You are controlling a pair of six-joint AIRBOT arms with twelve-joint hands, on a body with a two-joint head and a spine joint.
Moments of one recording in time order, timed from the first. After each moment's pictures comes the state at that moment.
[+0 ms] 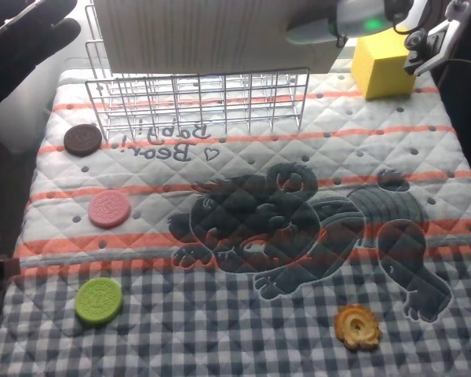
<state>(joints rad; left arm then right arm) 1.08 -0.73 0.91 -0.18 -1.27 0.01 -0.22 -1.25 1.54 -0.43 0.67 -0.40</state>
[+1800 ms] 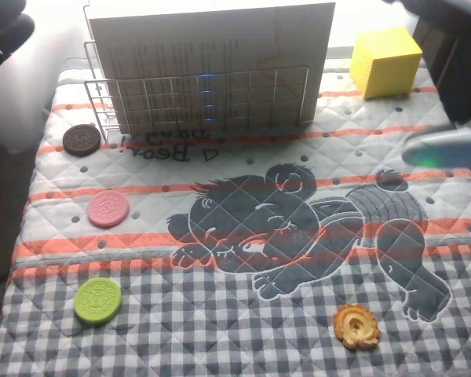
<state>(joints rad) 1.28 -0.69 0.85 -0.24 -1.54 0.01 -0.72 -0.86 1.13 -0.15 1.12 -0.40</state>
